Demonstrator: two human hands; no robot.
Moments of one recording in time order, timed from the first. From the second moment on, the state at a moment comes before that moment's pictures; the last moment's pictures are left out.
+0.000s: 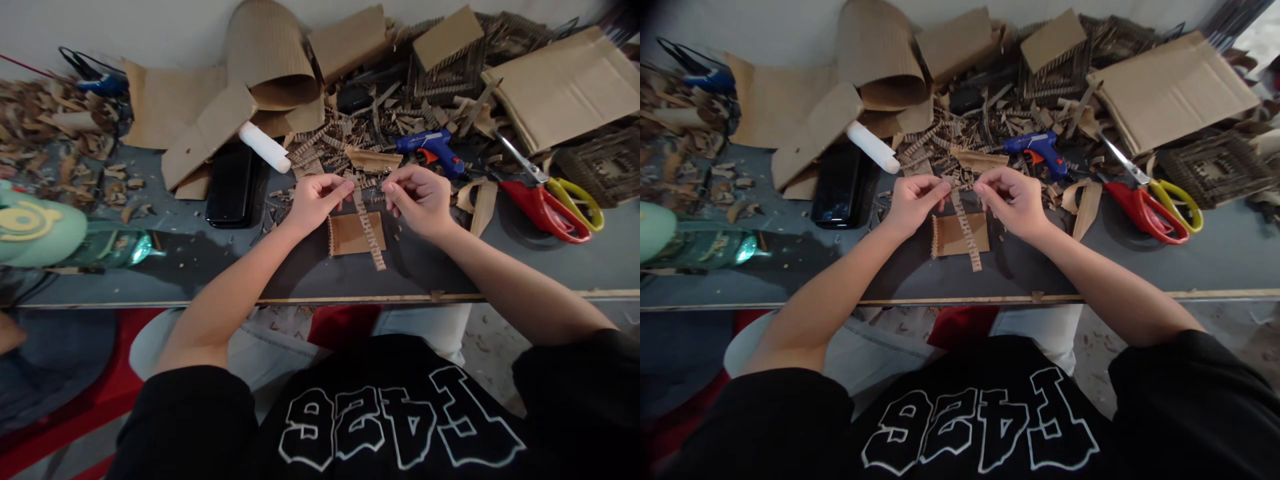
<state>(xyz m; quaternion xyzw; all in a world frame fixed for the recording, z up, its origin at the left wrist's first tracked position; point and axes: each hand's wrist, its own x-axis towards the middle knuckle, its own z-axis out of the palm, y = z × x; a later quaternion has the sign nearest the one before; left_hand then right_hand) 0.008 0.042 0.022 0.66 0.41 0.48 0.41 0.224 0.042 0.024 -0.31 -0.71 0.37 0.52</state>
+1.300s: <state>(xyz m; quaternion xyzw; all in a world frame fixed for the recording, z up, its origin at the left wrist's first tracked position) 0.008 0.044 0.018 0.65 0.42 0.48 0.42 0.221 0.039 0.027 -0.33 -0.67 0.36 0.56</state>
